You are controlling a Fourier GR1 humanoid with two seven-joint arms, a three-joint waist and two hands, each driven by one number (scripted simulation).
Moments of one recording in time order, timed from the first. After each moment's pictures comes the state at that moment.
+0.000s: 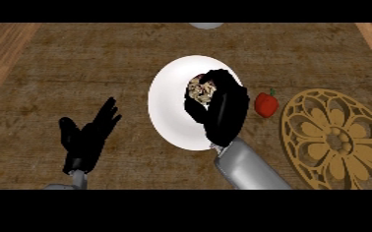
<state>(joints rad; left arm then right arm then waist) 0.00 0.18 -0.15 -1.48 0.18 0.10 0.21 -0.52 -0.01 0.60 -1.30 1.44 -0.87 1.06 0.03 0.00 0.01</state>
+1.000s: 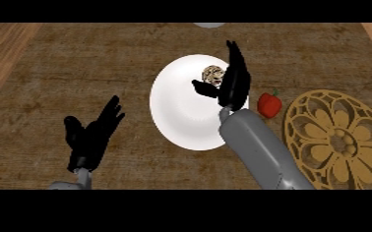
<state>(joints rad) -0.01 0.16 -0.16 -1.47 0.16 0.10 0.21 -0.70 0.00 0.39 -0.87 0.61 -0.99 0.50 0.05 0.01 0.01</state>
